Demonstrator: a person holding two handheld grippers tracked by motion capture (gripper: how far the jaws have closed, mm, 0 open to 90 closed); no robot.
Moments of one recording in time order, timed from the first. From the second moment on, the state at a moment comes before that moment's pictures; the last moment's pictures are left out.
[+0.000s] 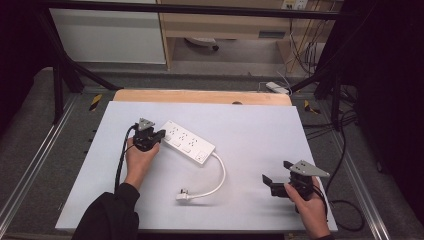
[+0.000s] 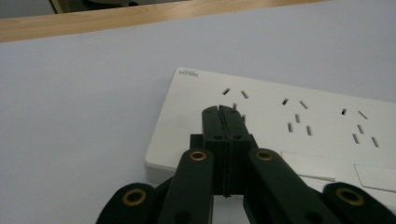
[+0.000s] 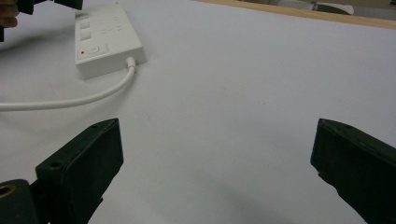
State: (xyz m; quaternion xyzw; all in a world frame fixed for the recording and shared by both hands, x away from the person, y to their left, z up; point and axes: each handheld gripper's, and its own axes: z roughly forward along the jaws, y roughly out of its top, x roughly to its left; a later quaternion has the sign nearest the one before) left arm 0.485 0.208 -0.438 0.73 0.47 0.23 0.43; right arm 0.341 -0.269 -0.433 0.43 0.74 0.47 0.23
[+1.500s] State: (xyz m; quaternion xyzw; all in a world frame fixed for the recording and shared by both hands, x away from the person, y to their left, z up) left arm 0.452 0.192 -0.381 0.70 0.44 0.24 0.50; right arm 0.341 -0.269 -0.432 0.42 0.74 0.47 0.23
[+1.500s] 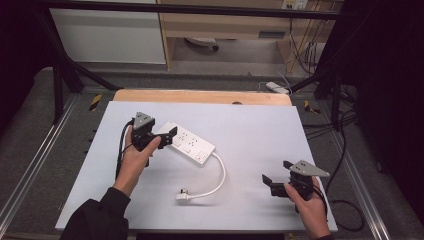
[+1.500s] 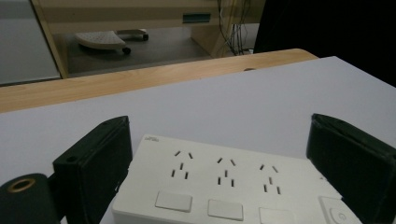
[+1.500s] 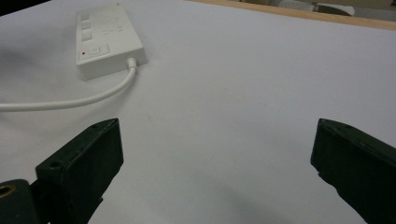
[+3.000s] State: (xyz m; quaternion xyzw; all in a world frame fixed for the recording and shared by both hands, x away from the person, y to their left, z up) left arm 0.338 0.264 -0.379 0.69 0.44 0.23 0.52; right arm 0.342 -0.267 -0.433 0.42 0.74 0.47 0.23
